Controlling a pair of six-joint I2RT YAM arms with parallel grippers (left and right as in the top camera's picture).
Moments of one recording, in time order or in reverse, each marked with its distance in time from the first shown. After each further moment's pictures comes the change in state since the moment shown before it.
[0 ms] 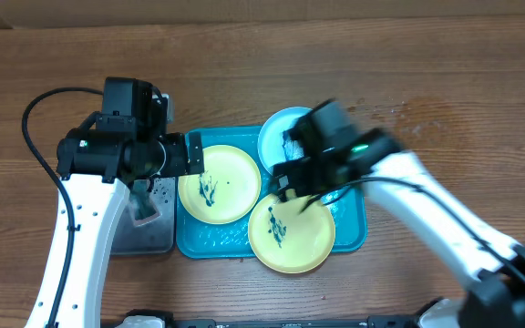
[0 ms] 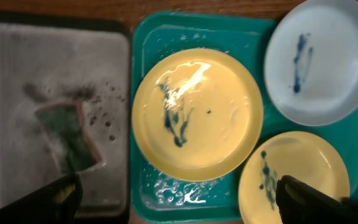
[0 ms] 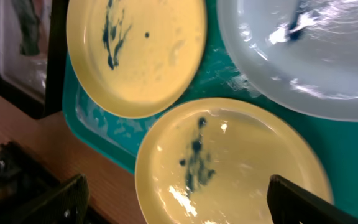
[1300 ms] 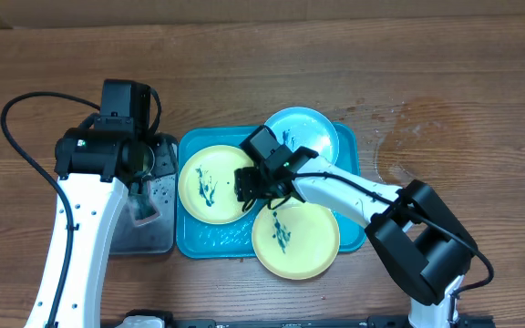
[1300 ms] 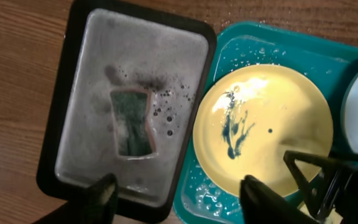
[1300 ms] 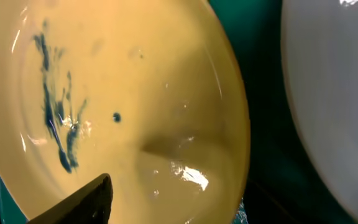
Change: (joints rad) left arm 0.010 0.002 0.000 -0.041 -0.240 -0.138; right arm 0.153 0.367 0.013 0.405 0.151 0.289
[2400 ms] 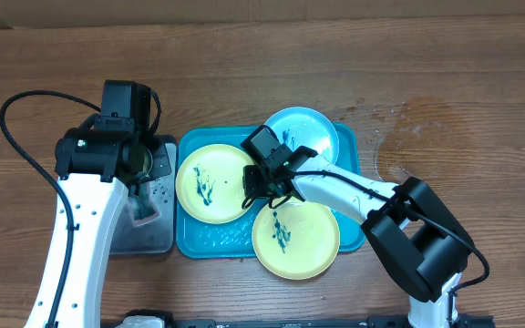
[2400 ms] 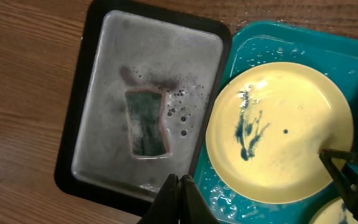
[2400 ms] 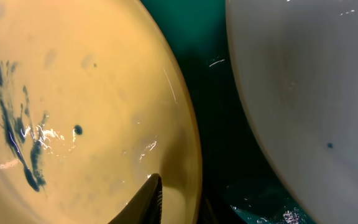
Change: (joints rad) left arm 0.000 0.000 -0.005 -0.009 -0.055 0.016; right arm -0.006 0.016 0.000 -0.001 0.040 0.045
